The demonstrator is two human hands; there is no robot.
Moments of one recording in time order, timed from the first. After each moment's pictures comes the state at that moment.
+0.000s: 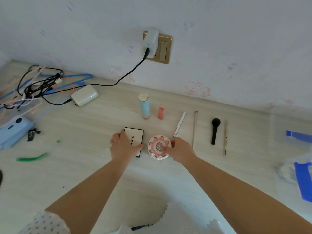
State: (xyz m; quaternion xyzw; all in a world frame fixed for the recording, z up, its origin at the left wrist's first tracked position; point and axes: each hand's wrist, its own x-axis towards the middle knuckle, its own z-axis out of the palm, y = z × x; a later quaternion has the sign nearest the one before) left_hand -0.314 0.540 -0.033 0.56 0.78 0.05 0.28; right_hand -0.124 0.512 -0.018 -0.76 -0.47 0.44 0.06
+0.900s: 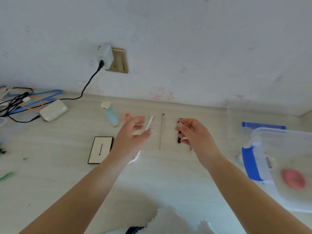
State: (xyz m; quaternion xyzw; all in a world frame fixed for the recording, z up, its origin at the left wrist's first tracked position) left_hand -0.197 0.503 0.088 0.59 0.54 0.33 0.49; right_hand -0.013 0.454 0.099 -0.66 -0.31 0.50 0.47
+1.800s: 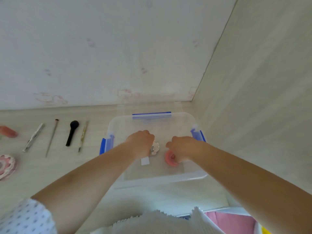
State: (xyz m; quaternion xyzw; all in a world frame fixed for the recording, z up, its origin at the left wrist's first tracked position) left_hand 0.194 0.379 0.057 0.91 0.33 -0.20 0.13; right_hand 0.336 0.297 0.063 -0.68 -0.65 0.22 -0.25
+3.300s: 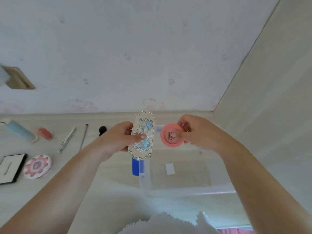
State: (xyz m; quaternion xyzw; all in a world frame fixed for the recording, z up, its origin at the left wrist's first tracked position) left_hand 0.067 0.419 0.133 0.63 0.47 0.11 0.61; right_hand 0.285 0.322 0.165 -0.73 -0.55 0.34 0.20
